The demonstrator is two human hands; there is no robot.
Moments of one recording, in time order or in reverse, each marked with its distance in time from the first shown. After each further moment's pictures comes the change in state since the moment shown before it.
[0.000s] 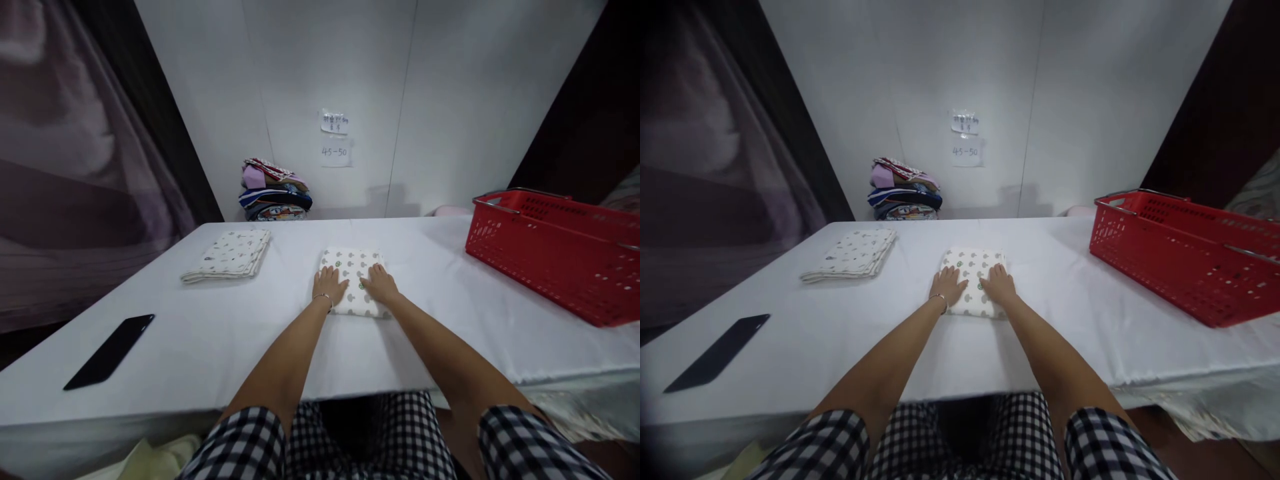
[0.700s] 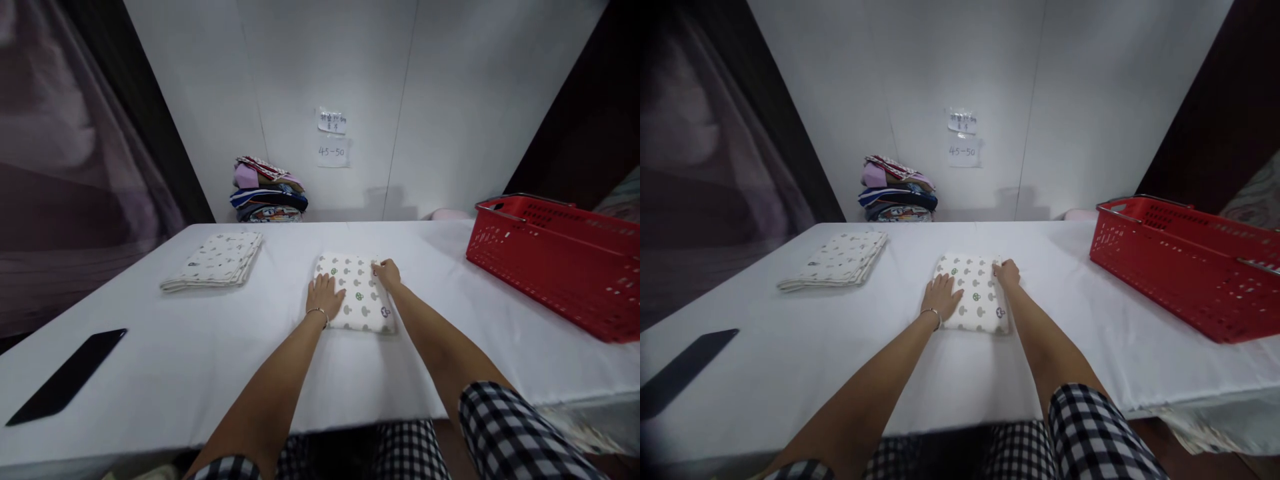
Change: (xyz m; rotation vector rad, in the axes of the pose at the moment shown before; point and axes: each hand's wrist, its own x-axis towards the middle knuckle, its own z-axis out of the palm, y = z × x) left_hand 0.001 -0.002 0.006 0.035 0.061 0.008; right_hand 0.068 0.037 -0.007 0.440 0.252 0.469
